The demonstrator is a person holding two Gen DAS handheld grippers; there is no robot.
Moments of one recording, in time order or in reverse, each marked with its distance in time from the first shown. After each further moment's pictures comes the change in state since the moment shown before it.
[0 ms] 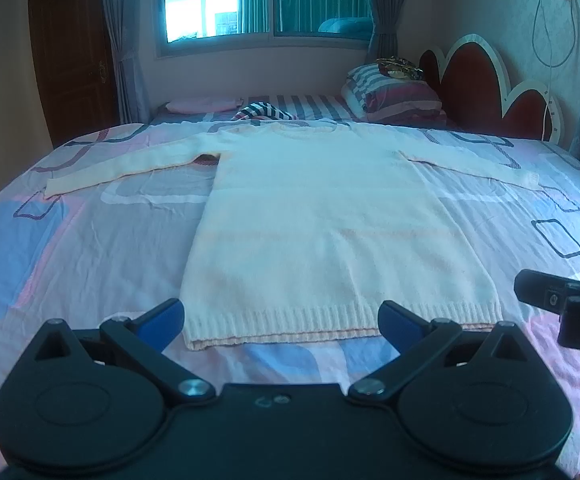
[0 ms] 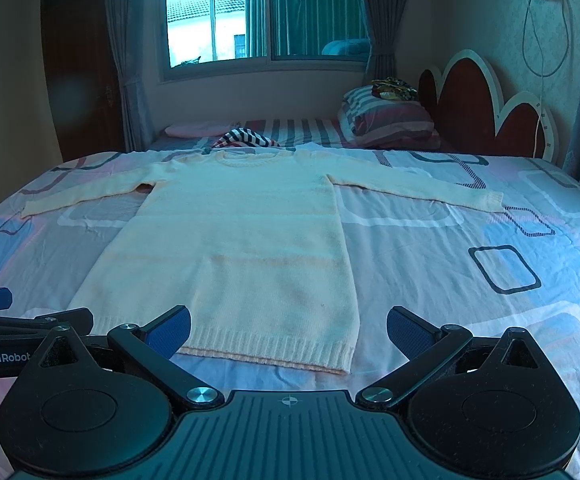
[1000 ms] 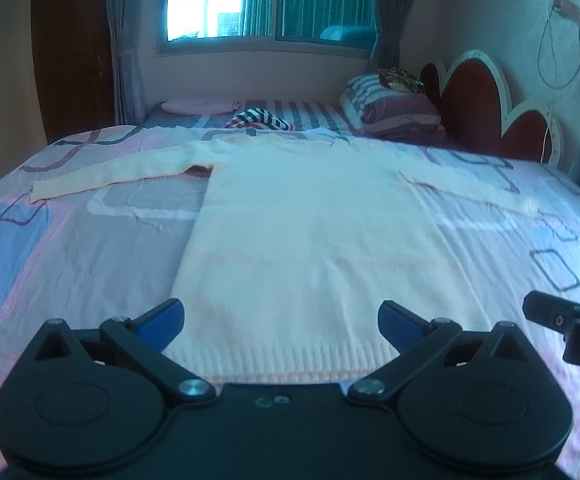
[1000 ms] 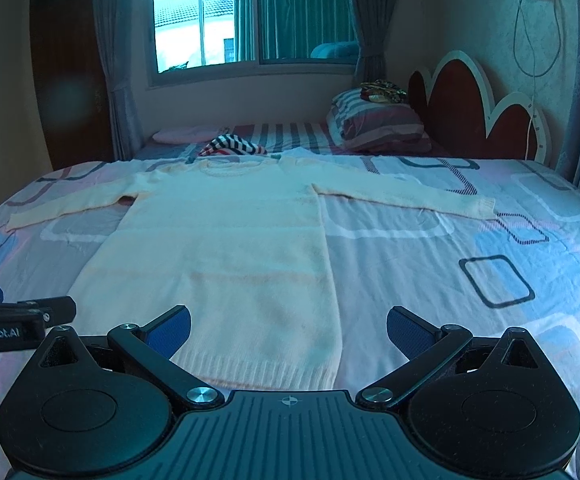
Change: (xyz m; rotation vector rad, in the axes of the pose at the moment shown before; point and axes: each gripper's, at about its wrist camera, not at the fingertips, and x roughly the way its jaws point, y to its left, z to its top) left arm 0.022 0.003 0.032 -0.050 -0.021 -0.045; right arm 0.020 -0.016 0.018 0.016 -0.017 -0.032
